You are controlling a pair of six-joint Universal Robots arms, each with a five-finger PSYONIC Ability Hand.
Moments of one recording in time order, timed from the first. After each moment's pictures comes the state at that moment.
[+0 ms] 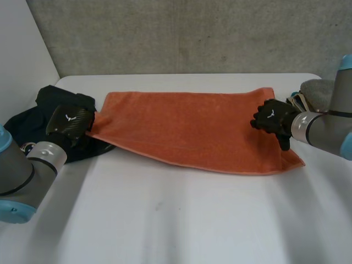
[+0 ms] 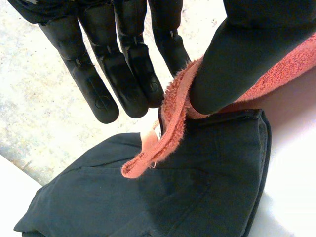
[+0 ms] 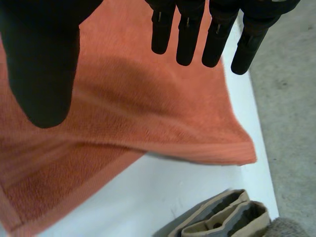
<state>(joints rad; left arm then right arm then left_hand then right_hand) 4.59 -1.98 -1.80 3.72 -1.29 3.59 1.74 -0.79 0.93 0.42 1.21 1.95 1.15 1.19 1.19 1.20 0.99 0.38 0.38 0.37 0.36 0.19</state>
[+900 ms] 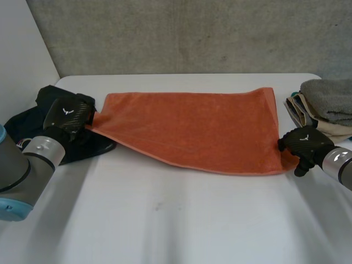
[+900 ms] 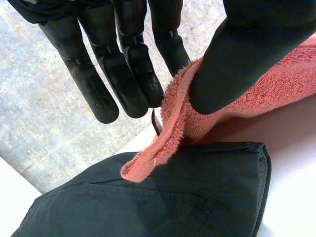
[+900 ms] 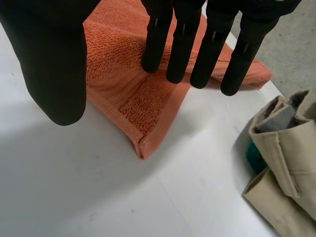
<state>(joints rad) 4.58 -1.93 -1.79 3.67 -1.30 3.51 1.52 -1.02 1.58 -0.05 1.10 2.32 1.15 1.19 1.19 1.20 0.99 0.59 0.59 0.60 0.59 0.42</state>
